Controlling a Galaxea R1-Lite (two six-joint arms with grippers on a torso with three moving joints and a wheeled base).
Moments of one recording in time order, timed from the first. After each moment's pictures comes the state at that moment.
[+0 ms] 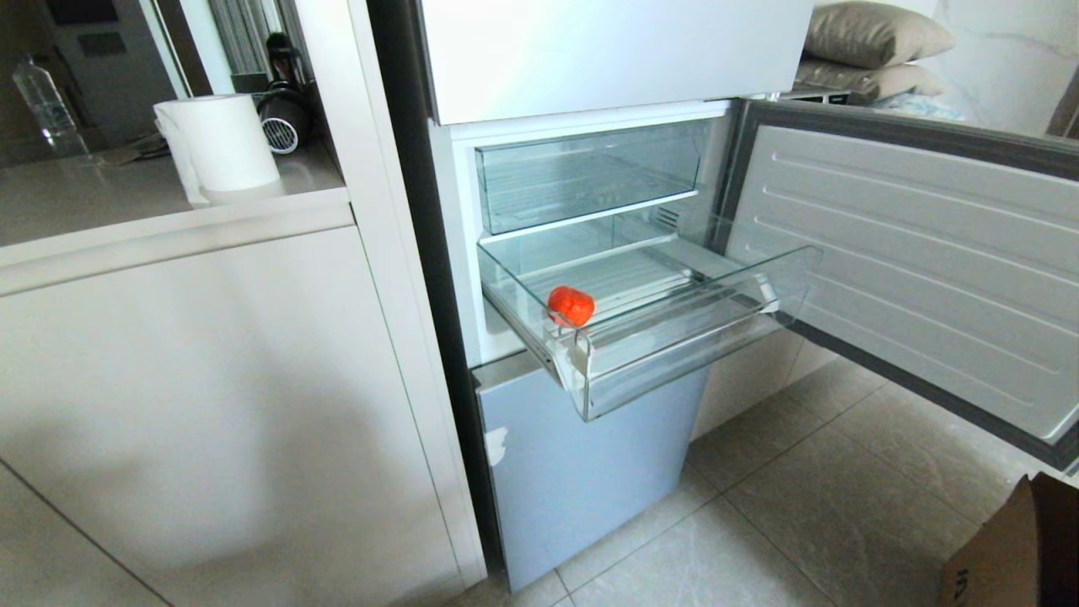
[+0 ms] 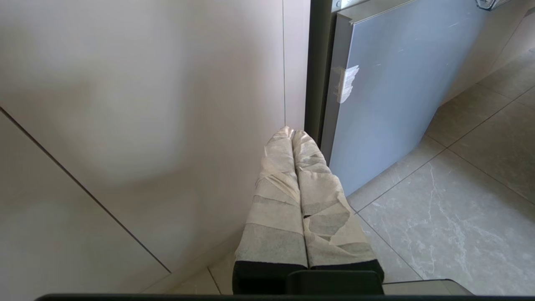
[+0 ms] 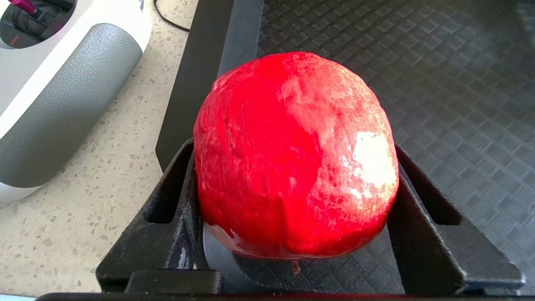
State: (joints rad) left arm 0.01 0.00 -0.06 0.15 0.00 0.05; right arm -0.98 2.20 -1.25 -0.59 0.03 0.12
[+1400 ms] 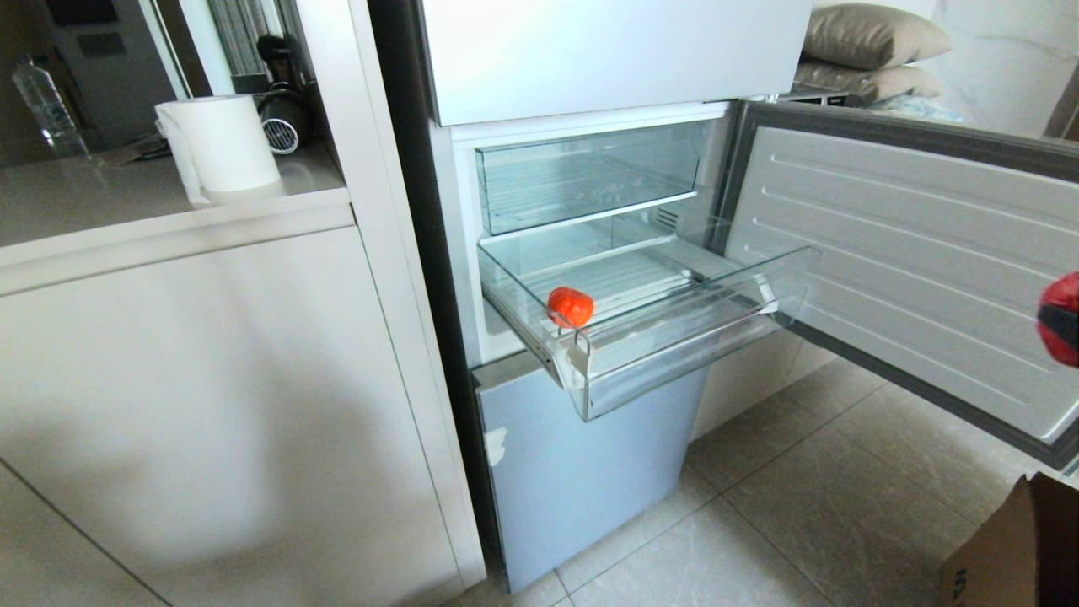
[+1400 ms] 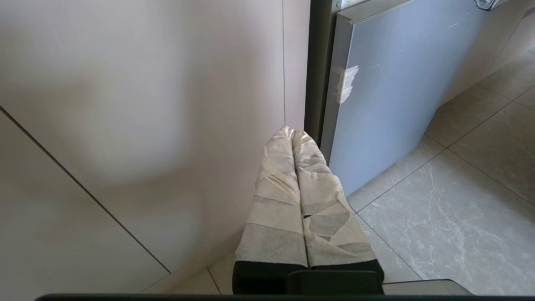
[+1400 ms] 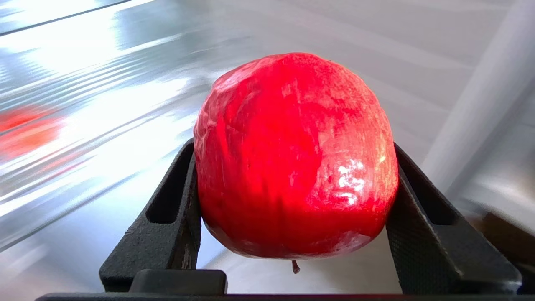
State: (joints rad) left arm 0.01 0.00 -0.06 0.15 0.00 0.05; right arm -0.02 1.05 -0.57 -0.46 -0.13 0.08
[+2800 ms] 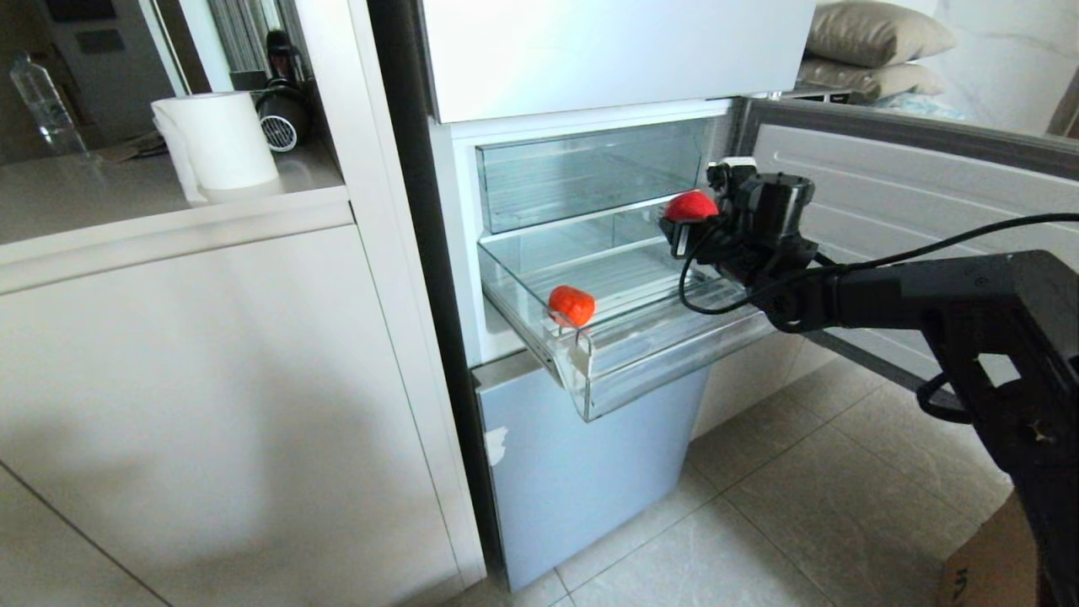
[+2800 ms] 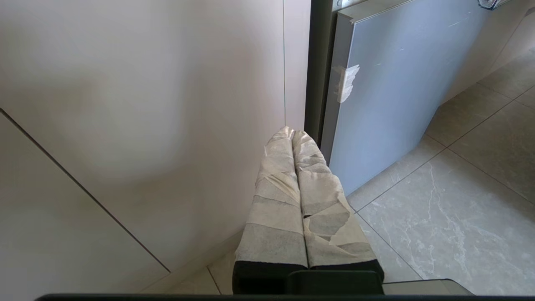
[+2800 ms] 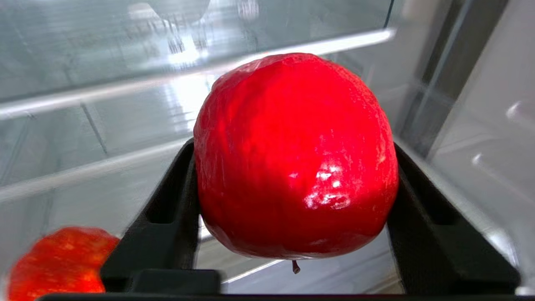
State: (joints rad) left arm 0.01 0.00 -0.06 0.15 0.00 0.05; right arm 0.27 2.38 -1.94 -0.52 -0.14 0.02
